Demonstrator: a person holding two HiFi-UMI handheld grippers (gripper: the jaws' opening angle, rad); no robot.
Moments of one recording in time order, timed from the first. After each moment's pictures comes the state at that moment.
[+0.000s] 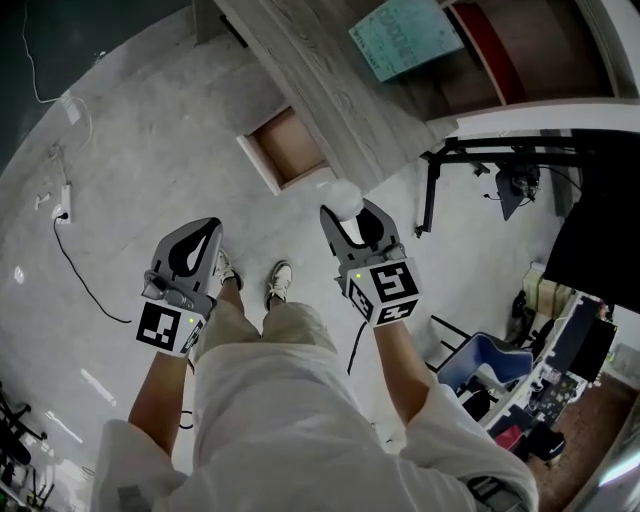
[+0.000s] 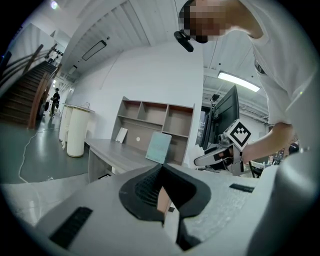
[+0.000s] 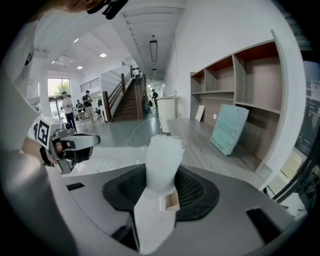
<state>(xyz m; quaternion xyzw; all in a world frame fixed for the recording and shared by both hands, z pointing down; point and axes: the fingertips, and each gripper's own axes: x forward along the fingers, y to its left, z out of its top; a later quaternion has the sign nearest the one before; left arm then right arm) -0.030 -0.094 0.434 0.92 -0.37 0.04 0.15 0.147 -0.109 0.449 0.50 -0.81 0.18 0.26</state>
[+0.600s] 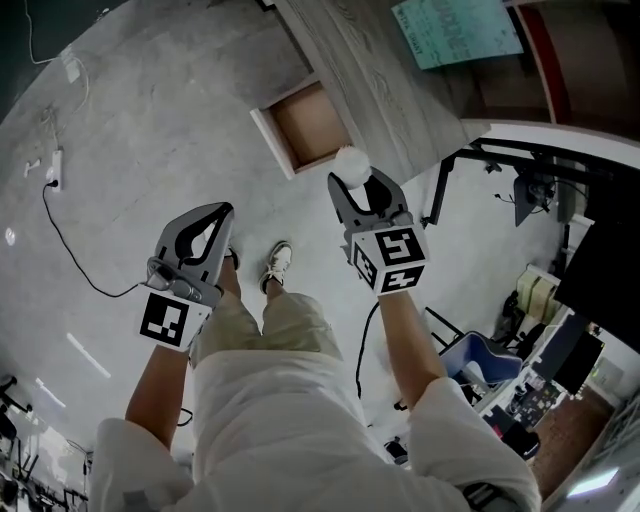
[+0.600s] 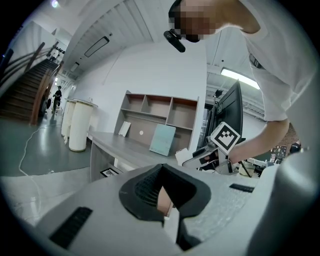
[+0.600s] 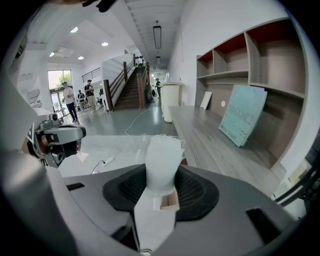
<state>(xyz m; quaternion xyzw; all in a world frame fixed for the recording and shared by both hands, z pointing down) -0.032 -0.109 0.495 0.91 -0.38 0.05 0.17 0.138 -0.157 0.539 0.47 -0.80 0.19 0.31</state>
